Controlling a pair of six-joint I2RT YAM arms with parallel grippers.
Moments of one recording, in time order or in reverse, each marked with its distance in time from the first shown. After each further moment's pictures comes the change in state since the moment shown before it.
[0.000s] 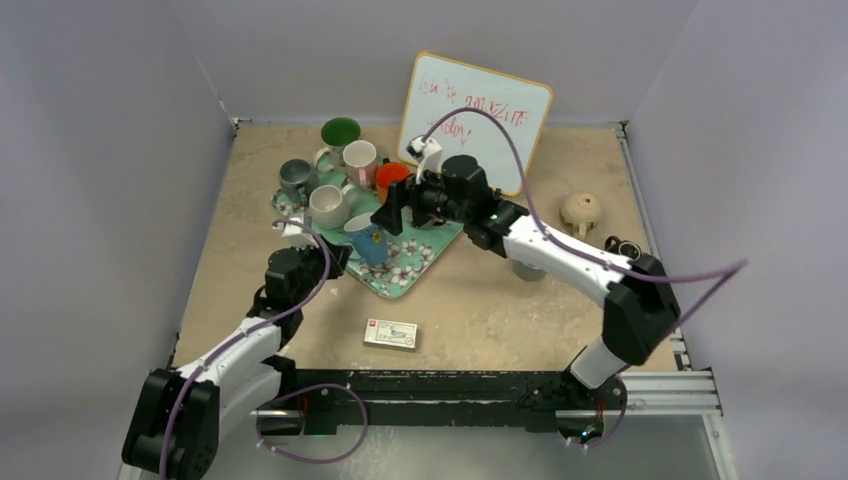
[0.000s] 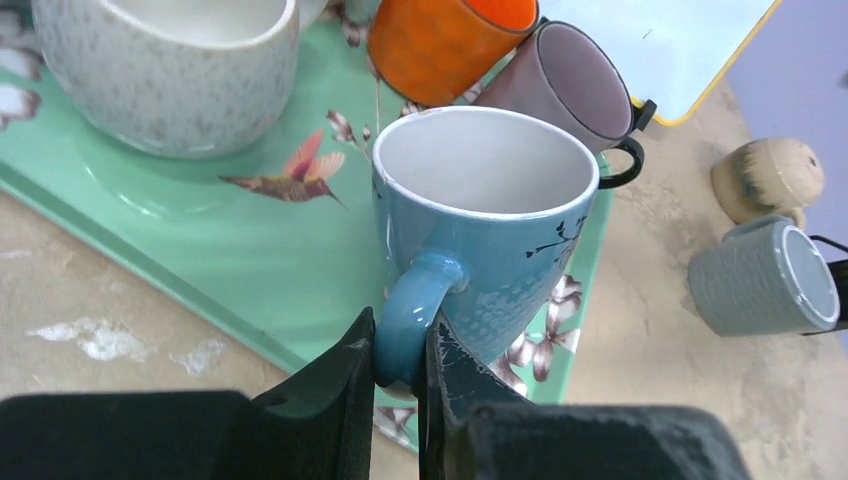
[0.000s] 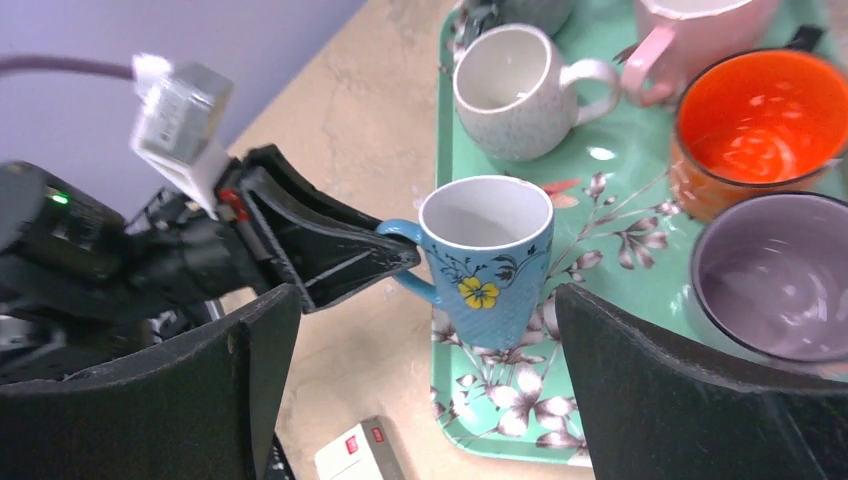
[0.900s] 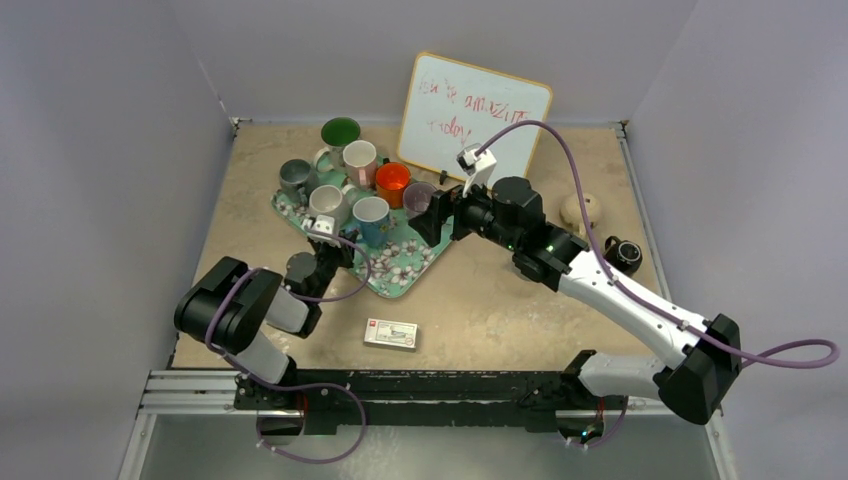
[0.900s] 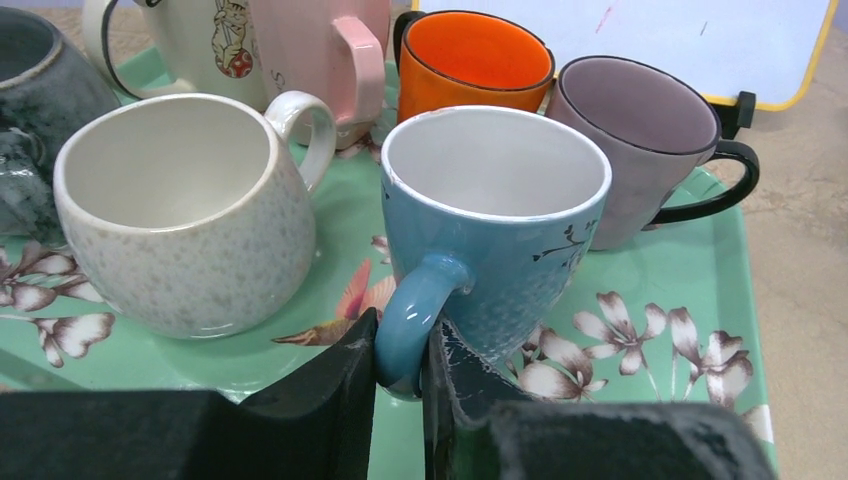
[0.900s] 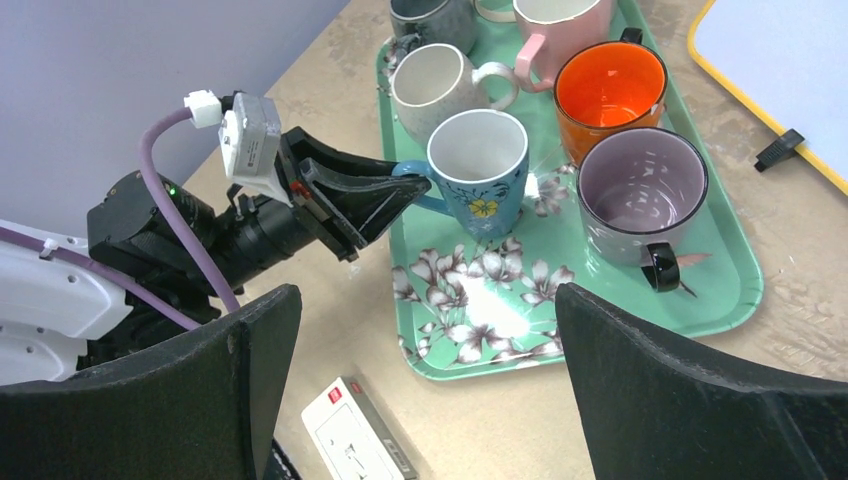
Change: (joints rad) left arm -0.086 0.660 -0.036 0.922 -0.127 0.431; right arm -0.007 -0.419 -0.211 -0.119 0.203 -0.011
